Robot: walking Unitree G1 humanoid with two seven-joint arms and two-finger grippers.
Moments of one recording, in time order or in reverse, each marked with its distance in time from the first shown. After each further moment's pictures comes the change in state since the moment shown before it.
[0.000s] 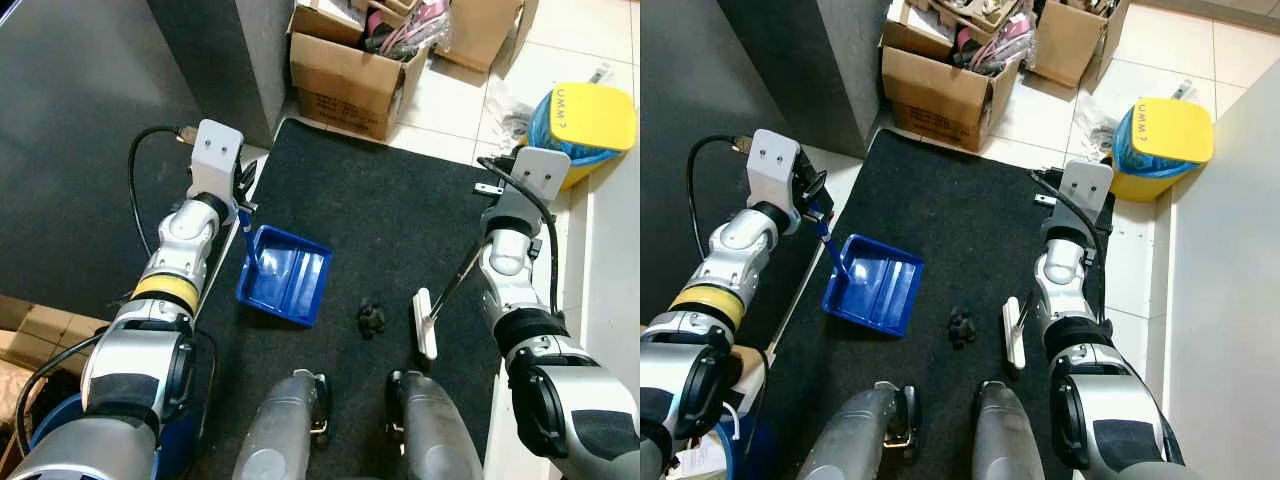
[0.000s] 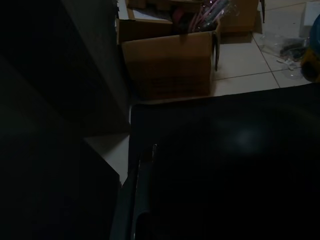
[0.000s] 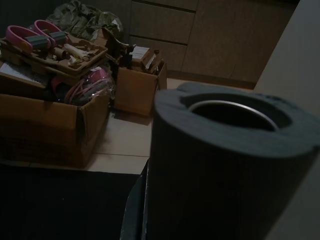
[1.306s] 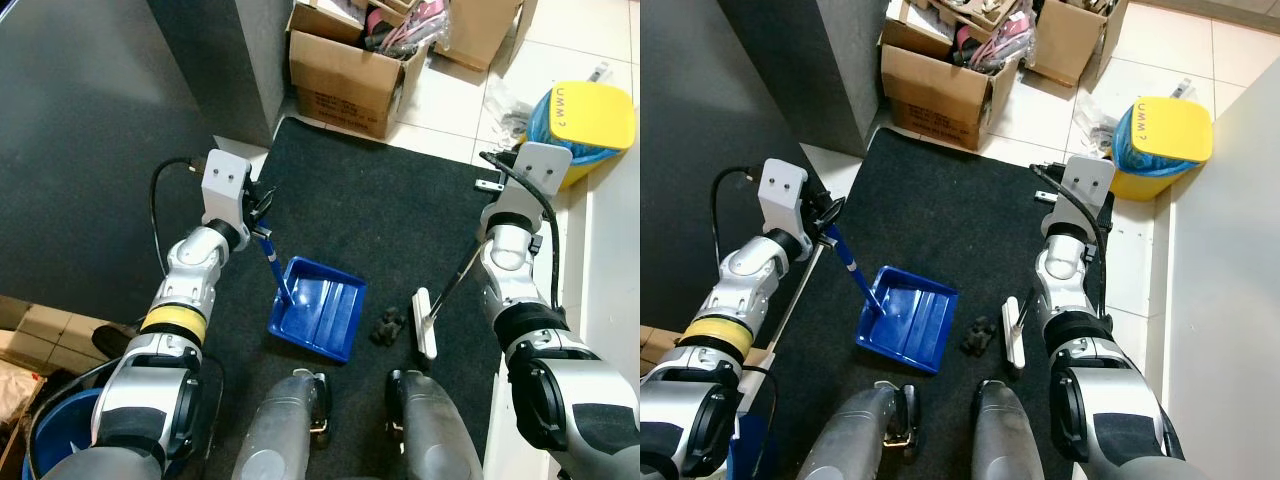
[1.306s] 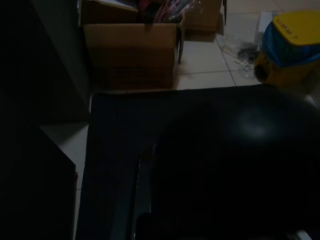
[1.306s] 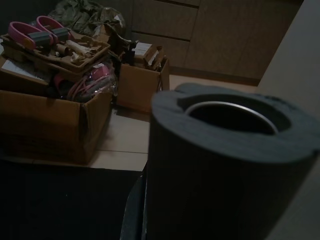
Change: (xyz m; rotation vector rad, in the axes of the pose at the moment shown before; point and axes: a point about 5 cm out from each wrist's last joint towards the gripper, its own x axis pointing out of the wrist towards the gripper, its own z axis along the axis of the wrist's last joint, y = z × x) left arm -0.012 -0.024 -0.016 -0.120 -0.003 -0.114; right arm 0.004 0.001 0.002 0.010 0.017 0.006
